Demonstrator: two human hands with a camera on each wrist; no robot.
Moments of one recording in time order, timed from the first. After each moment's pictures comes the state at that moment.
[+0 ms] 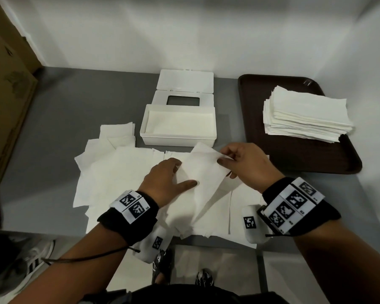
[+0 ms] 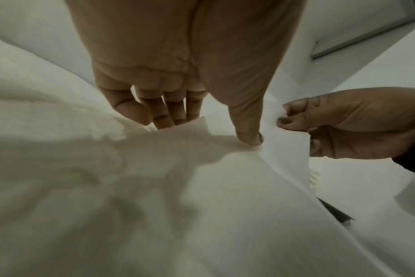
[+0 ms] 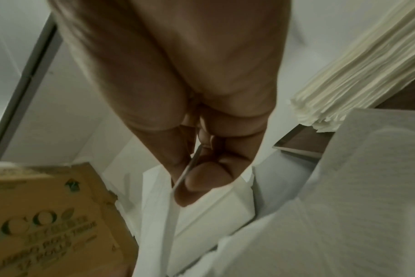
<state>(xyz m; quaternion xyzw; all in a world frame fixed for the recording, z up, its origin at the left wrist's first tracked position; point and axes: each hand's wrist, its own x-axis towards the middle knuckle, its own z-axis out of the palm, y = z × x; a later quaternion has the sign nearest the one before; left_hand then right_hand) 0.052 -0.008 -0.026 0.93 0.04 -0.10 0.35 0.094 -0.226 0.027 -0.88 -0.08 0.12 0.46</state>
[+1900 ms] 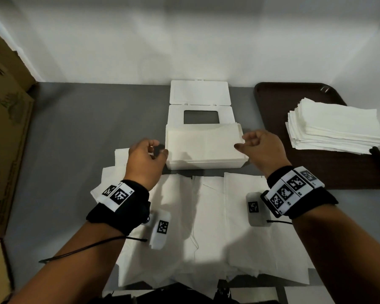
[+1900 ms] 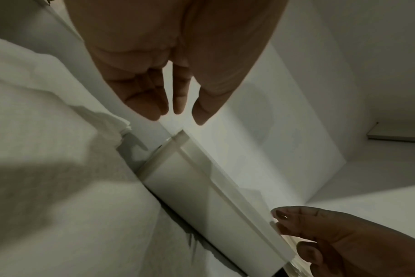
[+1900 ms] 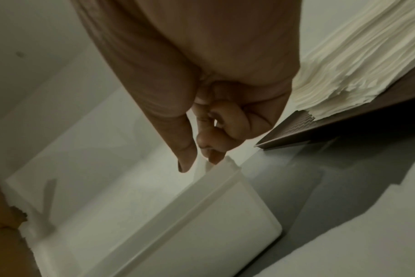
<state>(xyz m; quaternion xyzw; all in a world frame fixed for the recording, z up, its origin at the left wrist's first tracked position) 0.151 0.101 -0.007 0.86 0.15 0.07 0.48 0.187 -0.169 0.008 -0.88 0.10 -0.01 0.46</state>
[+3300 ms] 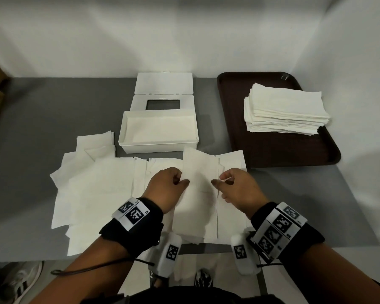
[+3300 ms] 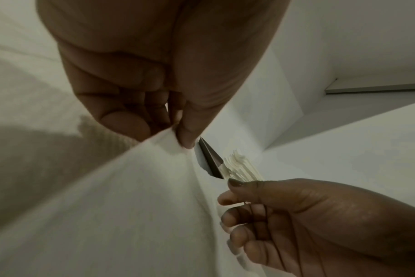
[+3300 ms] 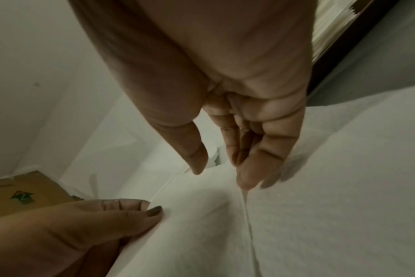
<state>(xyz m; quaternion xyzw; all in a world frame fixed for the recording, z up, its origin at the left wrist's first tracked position) 0.066 -0.048 -0.021 0.91 0.02 -0.10 0.40 0.063 -0.247 -0.023 -0.86 0.12 0.15 0.47</state>
